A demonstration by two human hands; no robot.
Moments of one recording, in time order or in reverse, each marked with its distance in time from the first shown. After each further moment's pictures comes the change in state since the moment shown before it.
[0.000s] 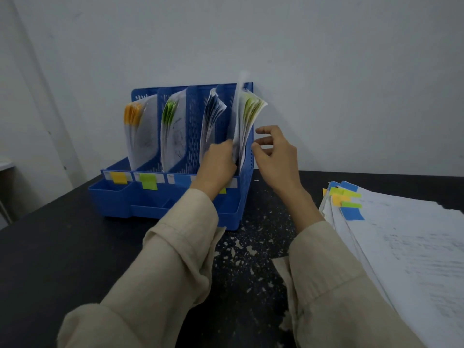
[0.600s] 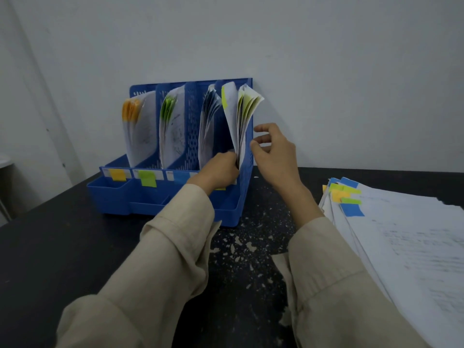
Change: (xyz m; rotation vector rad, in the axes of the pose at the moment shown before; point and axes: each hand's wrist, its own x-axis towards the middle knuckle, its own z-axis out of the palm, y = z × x) left_hand -0.002 -0.003 0.005 -0.085 -0.382 -0.128; right_hand -0.001 -0.001 0.001 -0.042 -0.020 0.004
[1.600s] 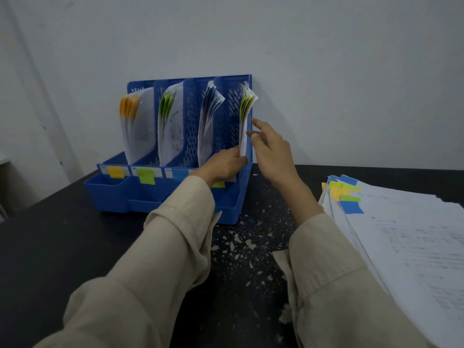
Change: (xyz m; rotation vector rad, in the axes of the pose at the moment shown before) left_hand 0.016 -0.002 0.005 -0.206 -0.067 0.007; right_hand 0.004 0.001 0.004 0.014 -0.089 0.045
